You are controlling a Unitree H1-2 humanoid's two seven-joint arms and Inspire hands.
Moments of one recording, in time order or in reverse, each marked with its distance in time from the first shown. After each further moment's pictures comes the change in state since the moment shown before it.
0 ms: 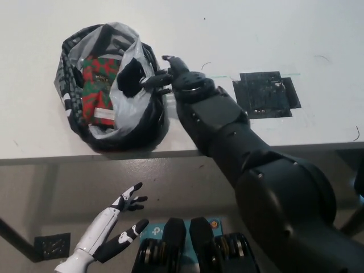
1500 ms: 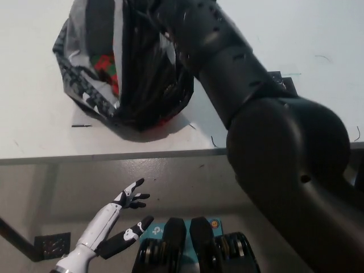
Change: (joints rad) left_arm -0.022 0.000 -0.006 0.004 0.004 0.004 0.000; right_arm -0.333 -0.025 -0.455 -0.019 0.536 -0.073 0.037
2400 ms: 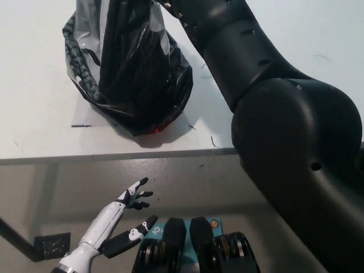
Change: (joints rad) left_arm -0.008 0.000 -0.016 0.000 0.005 0.003 0.000; right_arm -0.034 -0.021 0.000 0.008 0.096 -0.019 0.001
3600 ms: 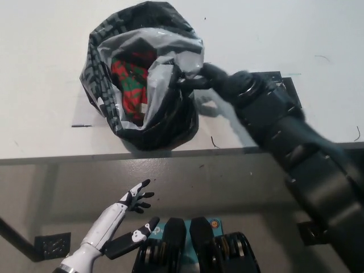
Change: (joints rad) left_arm 0.001 -0.001 -0.007 -0.001 0.014 0.014 -0.001; right_arm 0.414 -0.176 1.145 0.045 -0.562 -0.040 0.382
